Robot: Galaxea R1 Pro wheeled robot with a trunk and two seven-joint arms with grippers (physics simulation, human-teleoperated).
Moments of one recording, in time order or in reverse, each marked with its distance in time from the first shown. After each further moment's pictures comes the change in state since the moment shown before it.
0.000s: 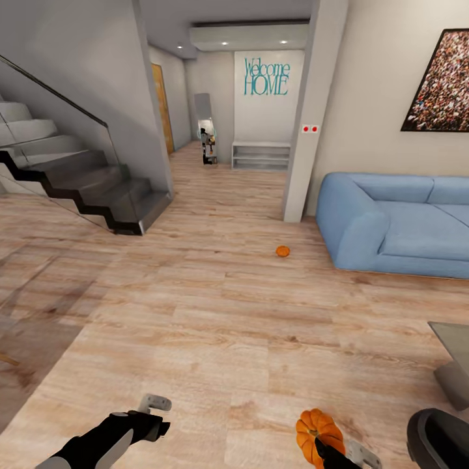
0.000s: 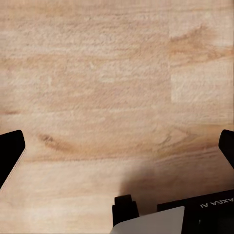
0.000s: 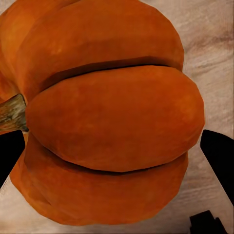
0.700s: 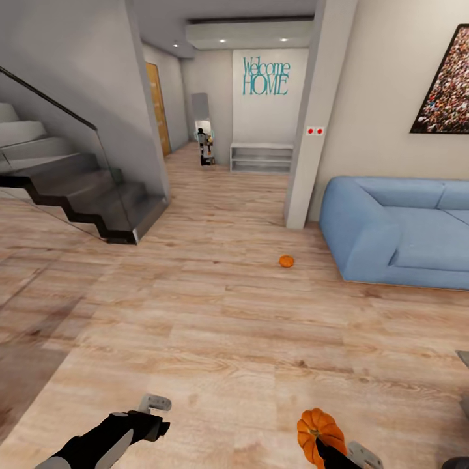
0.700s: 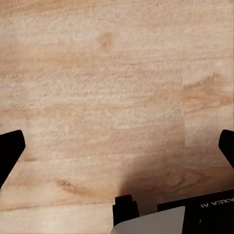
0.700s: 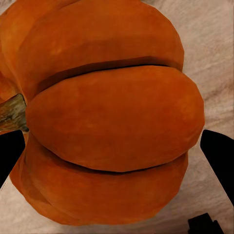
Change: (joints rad) left arm 0.000 0.000 0.000 0.000 -0.002 0.000 0.000; right arm 0.000 0.000 0.001 0.007 -0.002 -0.019 0.000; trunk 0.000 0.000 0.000
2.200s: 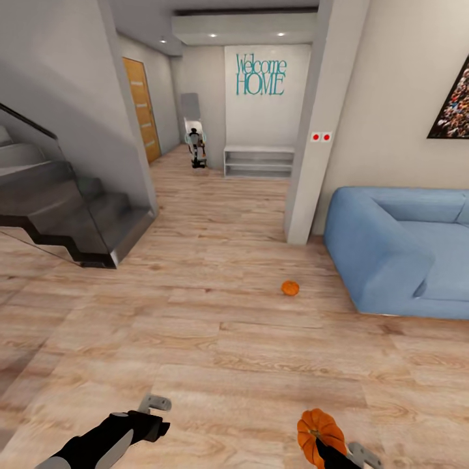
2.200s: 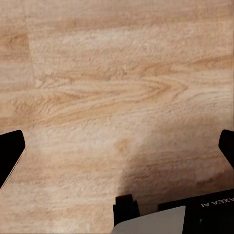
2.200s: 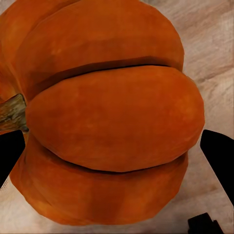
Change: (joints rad) left arm 0.000 0.000 -0.003 0.000 -0.001 0.000 0.000; right arm 0.000 0.000 0.000 0.001 0.001 0.000 0.000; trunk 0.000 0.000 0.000
